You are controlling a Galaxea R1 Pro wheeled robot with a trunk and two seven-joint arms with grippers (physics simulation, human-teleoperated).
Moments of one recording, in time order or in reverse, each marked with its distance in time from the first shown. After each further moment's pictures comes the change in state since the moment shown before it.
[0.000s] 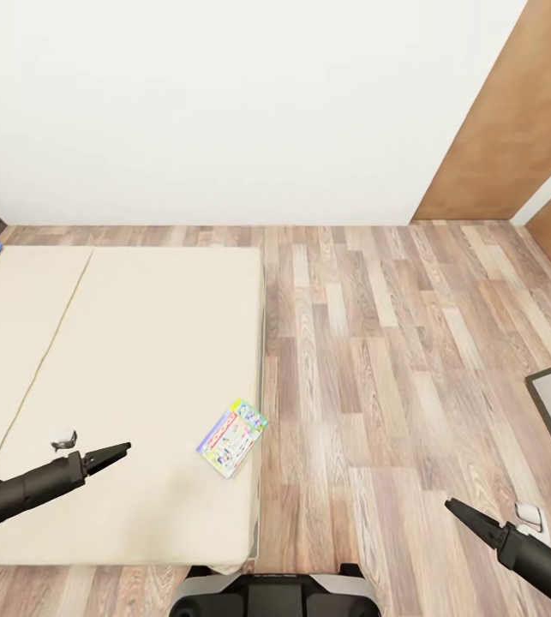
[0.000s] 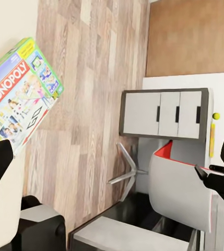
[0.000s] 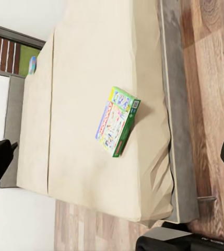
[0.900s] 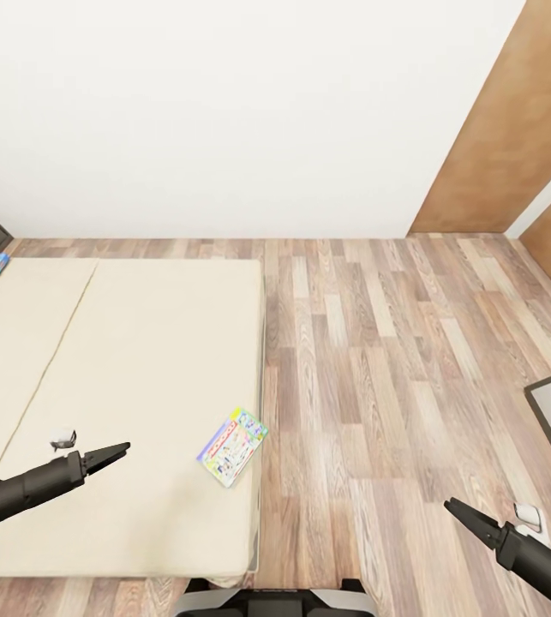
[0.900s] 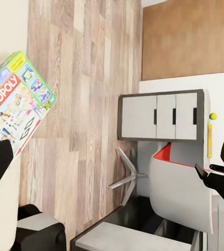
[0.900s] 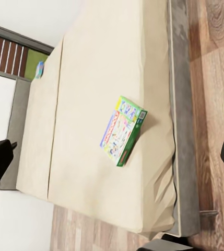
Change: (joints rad) left arm 0.000 0.004 -0.003 -0.002 0.003 -0.001 0.000; right arm 0.000 0.004 0.002 0.006 -0.006 -0.025 0.000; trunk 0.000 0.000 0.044
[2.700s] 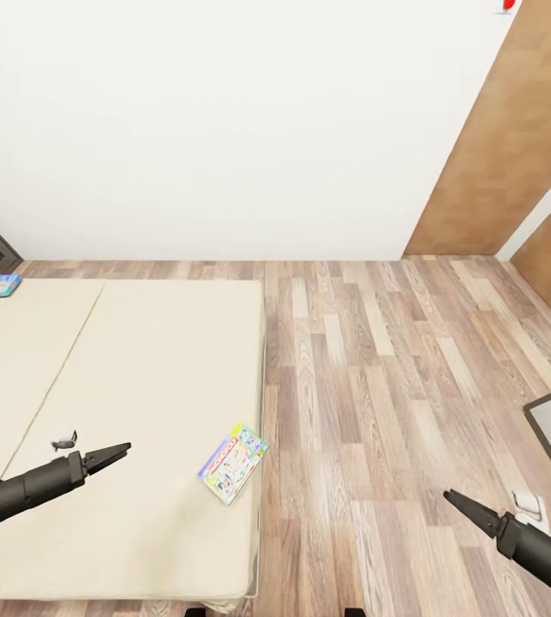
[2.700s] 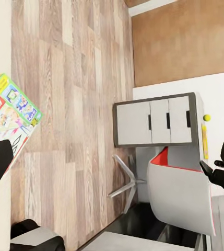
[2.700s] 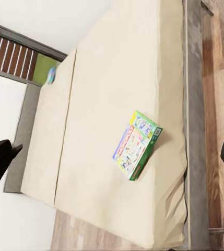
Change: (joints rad) left arm 0.000 -0.002 -0.001 0.000 -0.003 0.000 0.000; right arm -0.002 0.003 0.008 -0.093 0.005 0.107 -0.020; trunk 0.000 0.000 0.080
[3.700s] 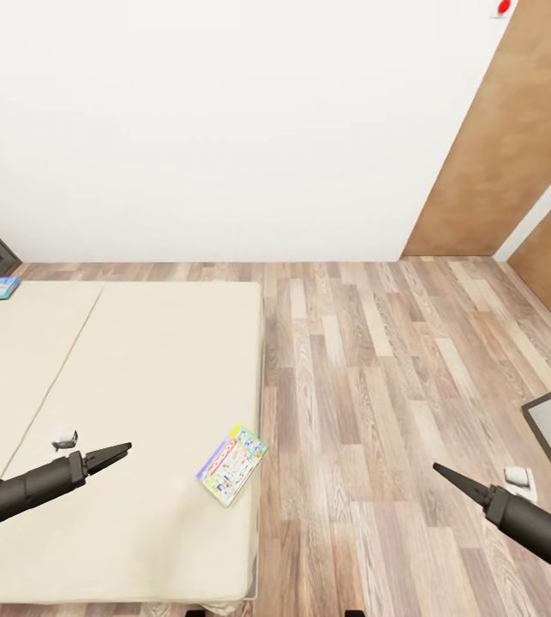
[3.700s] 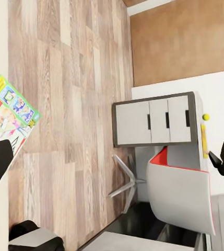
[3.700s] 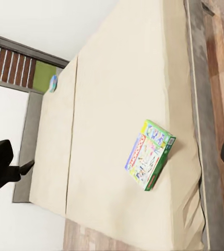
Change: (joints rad) left arm 0.000 -0.001 -0.001 0.000 0.000 0.000 0.000; right arm -0.030 0.039 0.029 -0.185 -0.036 0.233 -0.123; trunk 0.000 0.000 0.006
